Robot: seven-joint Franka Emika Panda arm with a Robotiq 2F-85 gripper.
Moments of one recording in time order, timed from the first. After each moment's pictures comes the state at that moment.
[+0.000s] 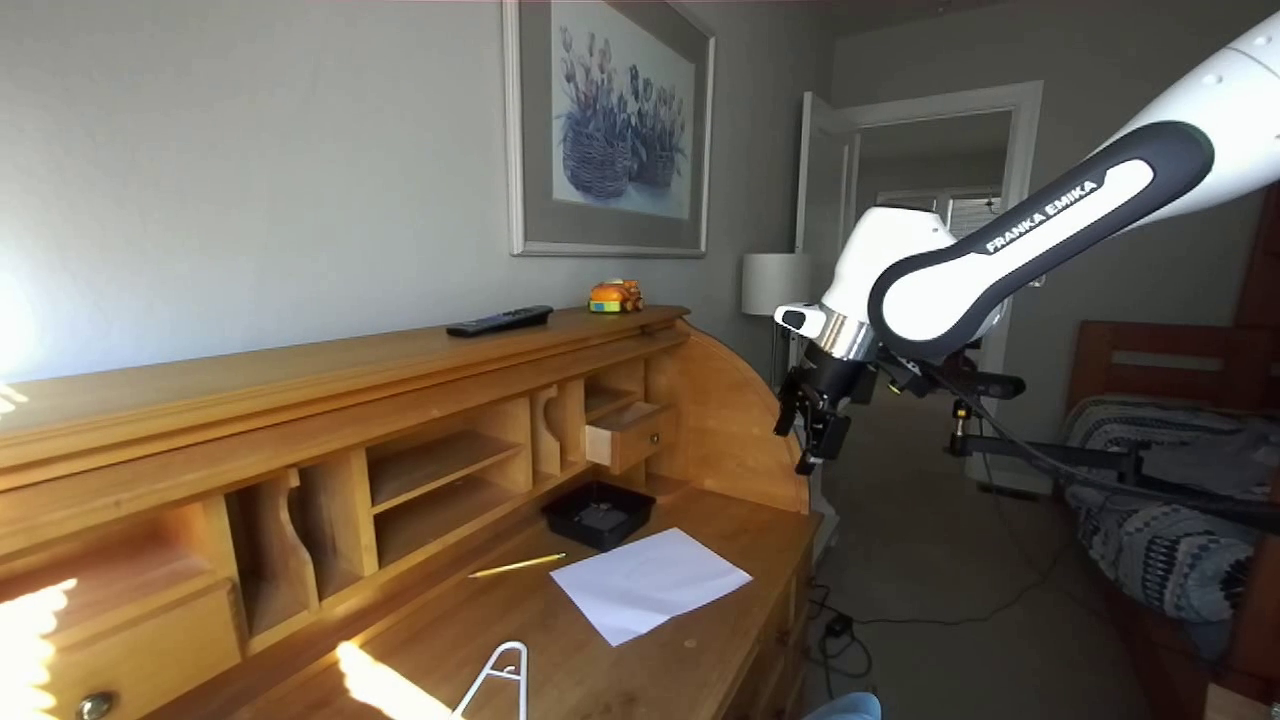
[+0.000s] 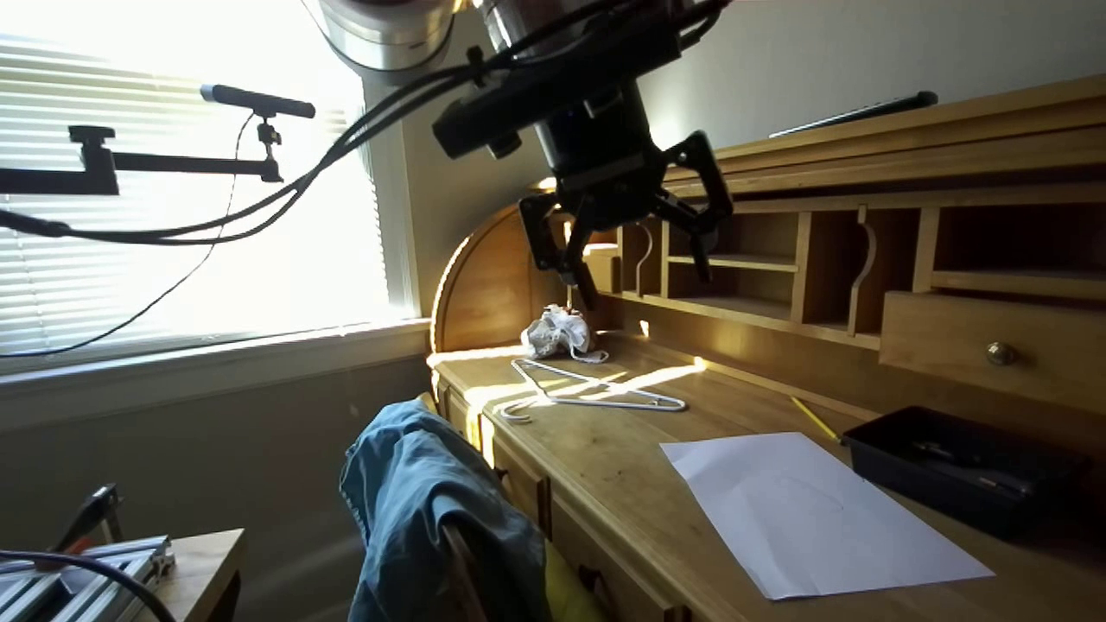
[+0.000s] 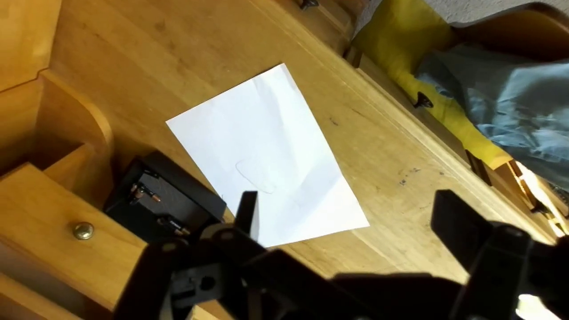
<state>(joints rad) 0.13 -0.15 -0.03 -2.39 -0.01 2.61 -0.86</state>
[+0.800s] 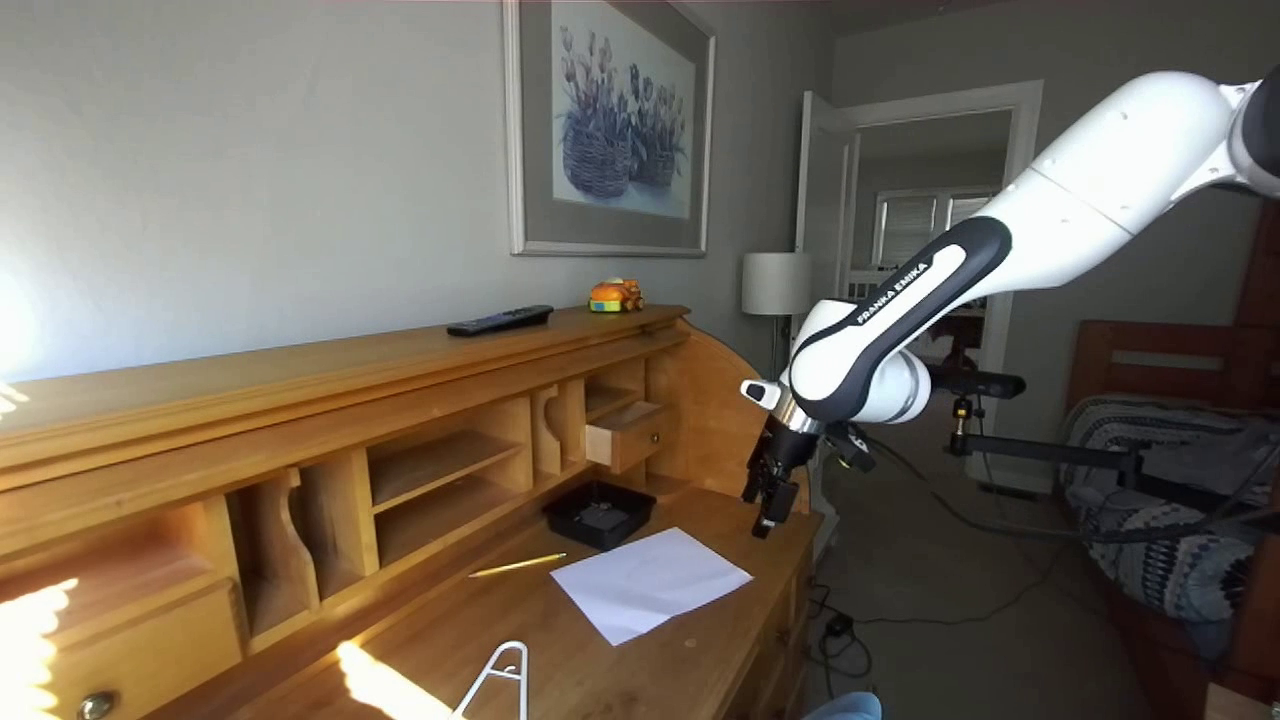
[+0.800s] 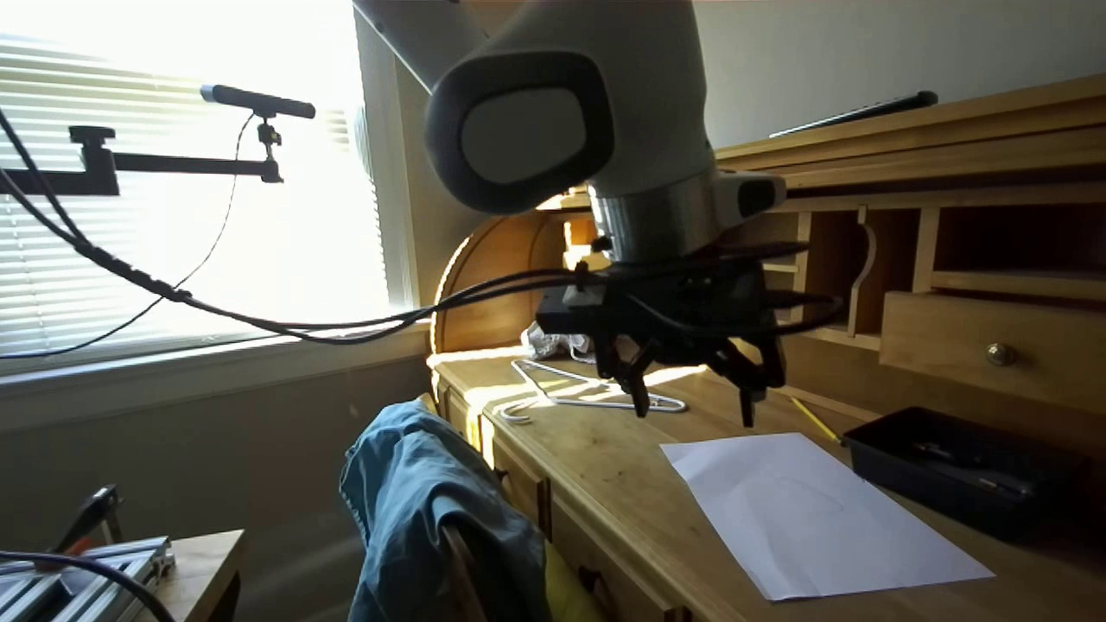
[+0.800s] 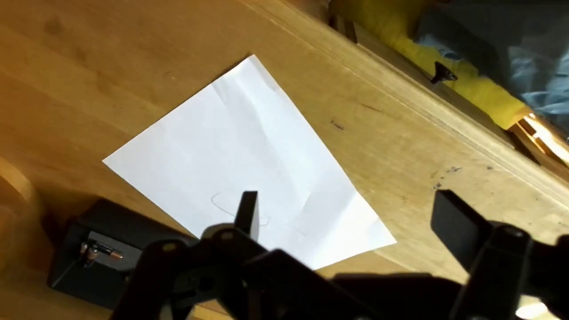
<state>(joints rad) 0.03 0.21 0.07 -2.24 0.33 2.75 -1.03</state>
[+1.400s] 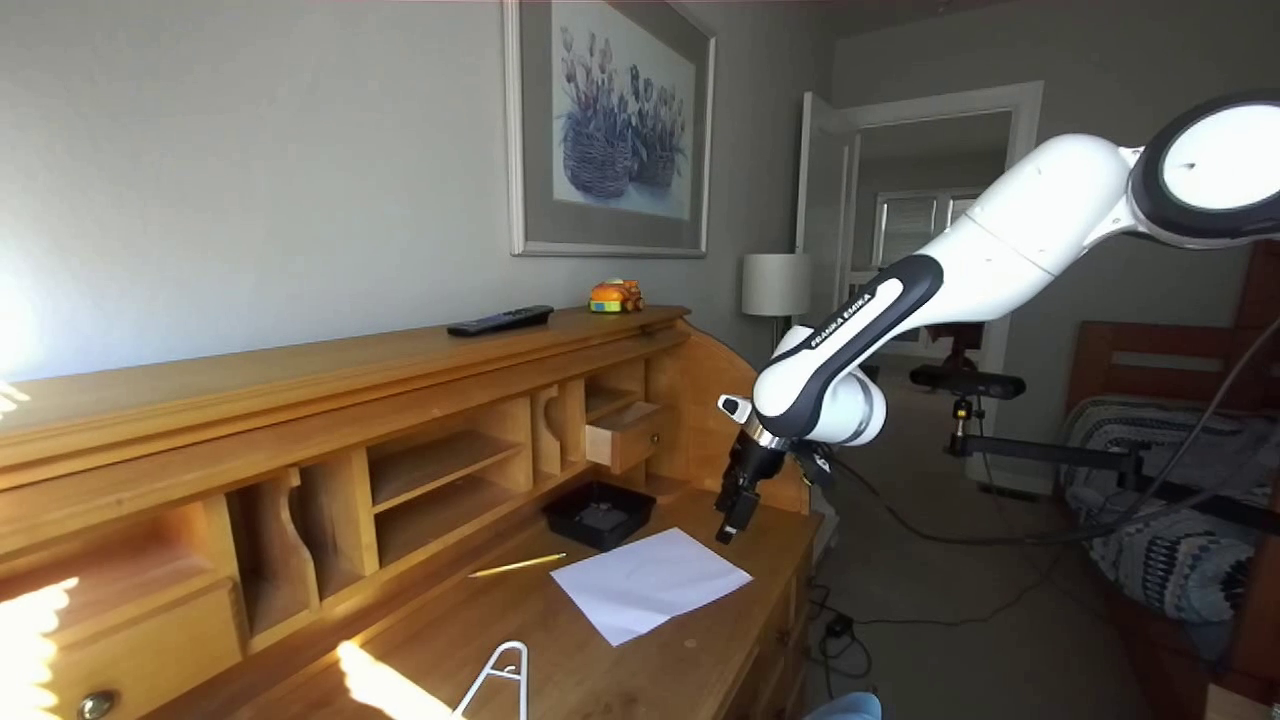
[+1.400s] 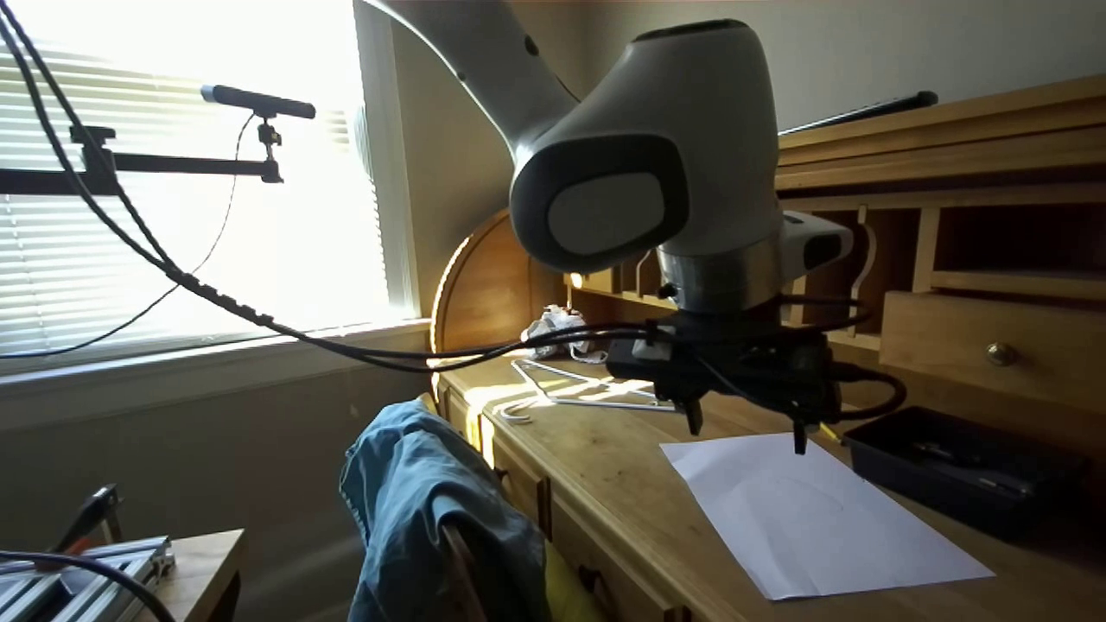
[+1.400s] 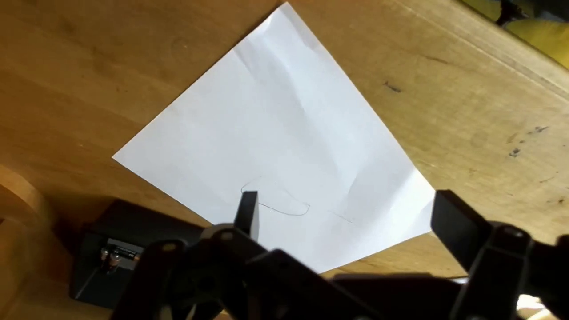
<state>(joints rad) -0.06 0.41 0.16 -2.07 0.37 2.81 -1.00</state>
